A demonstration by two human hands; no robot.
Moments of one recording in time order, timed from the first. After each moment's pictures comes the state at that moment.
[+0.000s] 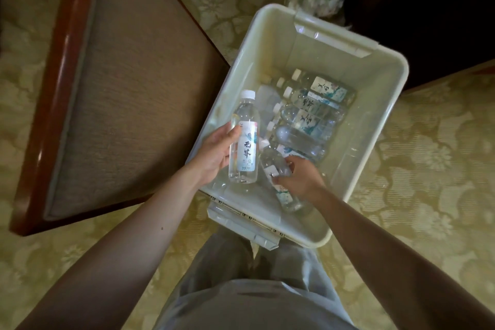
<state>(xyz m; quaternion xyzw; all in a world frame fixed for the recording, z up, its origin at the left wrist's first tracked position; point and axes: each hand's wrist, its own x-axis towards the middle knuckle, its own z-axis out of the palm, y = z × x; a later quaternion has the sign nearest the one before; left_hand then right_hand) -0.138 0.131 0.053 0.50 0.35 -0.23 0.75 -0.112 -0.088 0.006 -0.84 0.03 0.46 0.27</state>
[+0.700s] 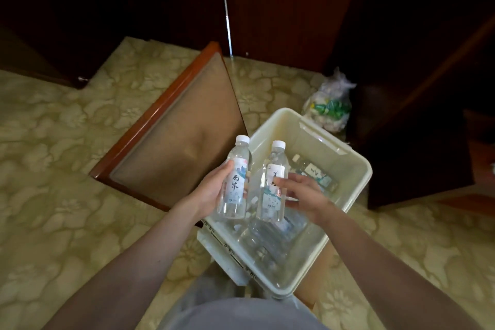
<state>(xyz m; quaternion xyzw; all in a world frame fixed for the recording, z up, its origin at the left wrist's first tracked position) -0.169 0.099 0.159 0.50 0.38 -0.08 0.77 -0.048 -0.093 0.143 -0.65 0.05 0.49 0.58</state>
